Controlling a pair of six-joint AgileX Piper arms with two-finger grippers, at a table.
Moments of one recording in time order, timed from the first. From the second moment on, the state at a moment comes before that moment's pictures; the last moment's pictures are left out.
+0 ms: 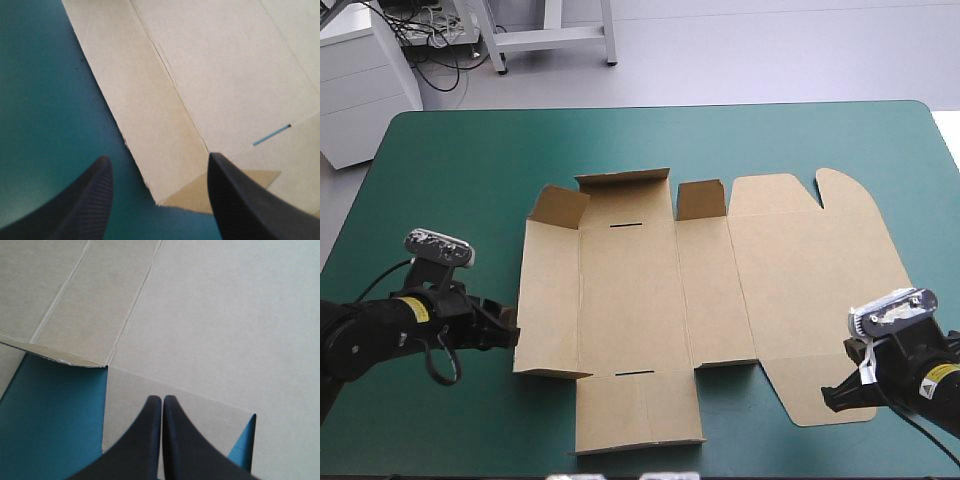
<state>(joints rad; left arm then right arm) -0.35 0.89 -1.00 -0.14 1.12 0.01 0.26 0.59 -0.81 0.07 1.08 -0.19</state>
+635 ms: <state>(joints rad) -0.35 1.22 -1.00 -0.16 1.01 -0.09 0.26 0.48 -0.81 0.01 1.16 -0.16</state>
